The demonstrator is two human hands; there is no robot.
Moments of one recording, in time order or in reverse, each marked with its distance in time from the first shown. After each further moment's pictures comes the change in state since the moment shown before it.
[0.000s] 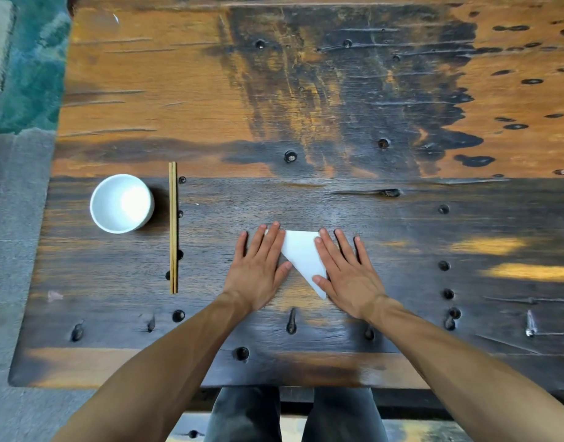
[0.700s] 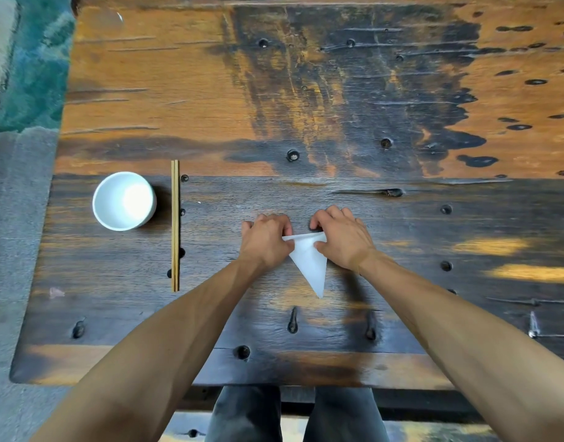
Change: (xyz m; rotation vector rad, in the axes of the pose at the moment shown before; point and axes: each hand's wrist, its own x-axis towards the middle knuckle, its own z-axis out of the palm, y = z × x) left_hand 0.052 0.007 -0.050 -0.505 -0.035 -0.251; right_hand 0.056 0.002 -0.066 0.369 0.045 0.116
